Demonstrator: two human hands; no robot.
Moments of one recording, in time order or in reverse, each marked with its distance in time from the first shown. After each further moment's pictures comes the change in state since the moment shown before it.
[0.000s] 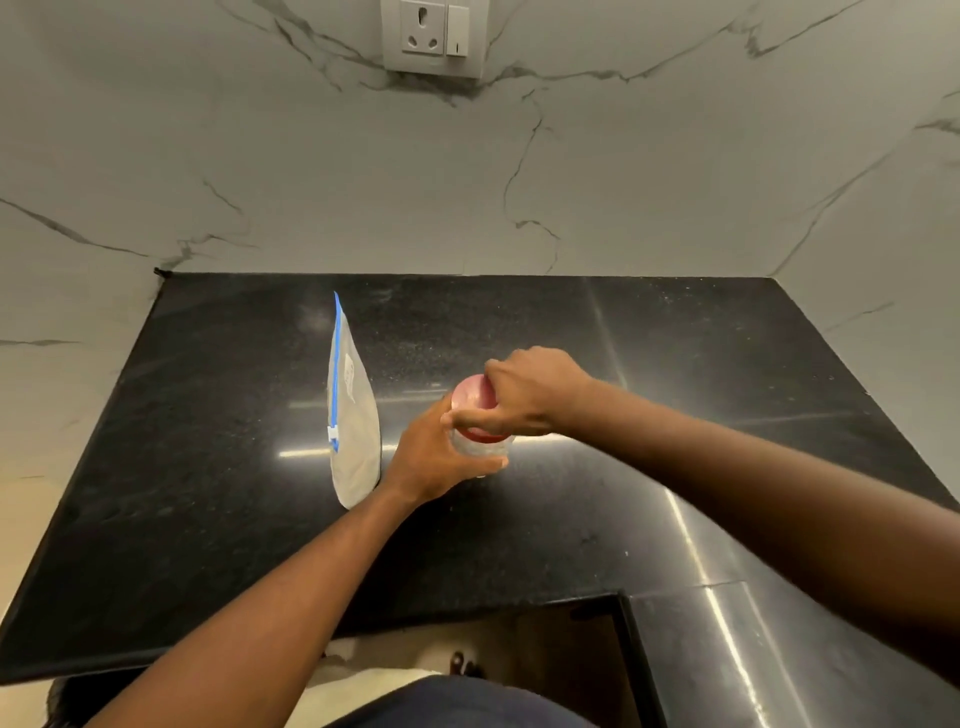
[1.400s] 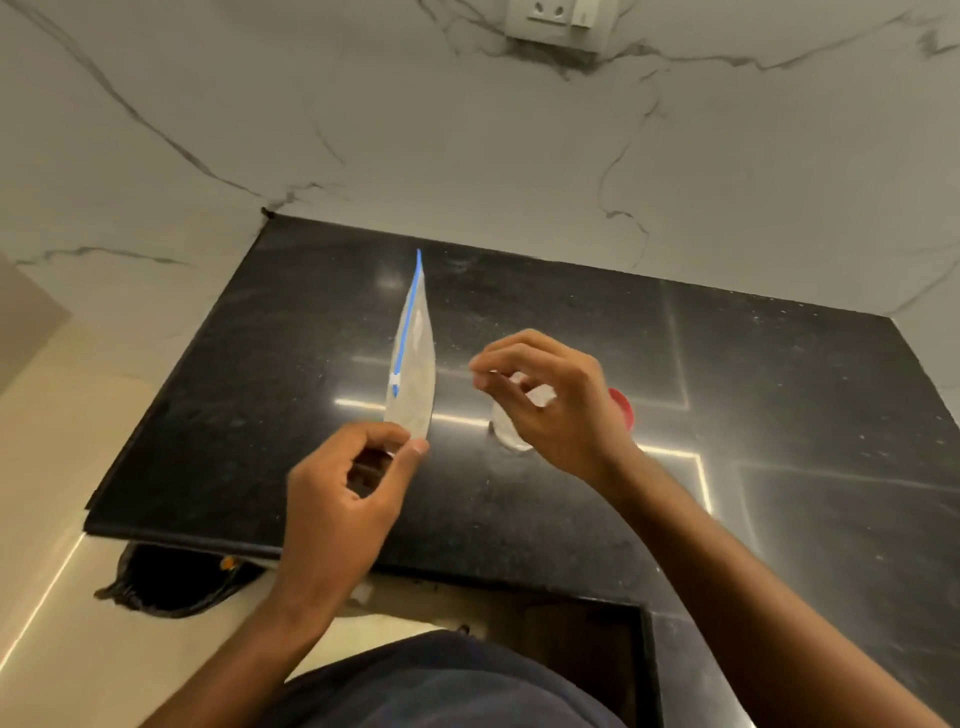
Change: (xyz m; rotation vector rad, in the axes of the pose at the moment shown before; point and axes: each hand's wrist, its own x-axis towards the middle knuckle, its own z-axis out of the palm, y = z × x) left_hand -0.176 0.061 -0.072 -0.052 0.618 0.007; right_hand -0.043 -0.056 -0.004 0.862 0.641 -0.406
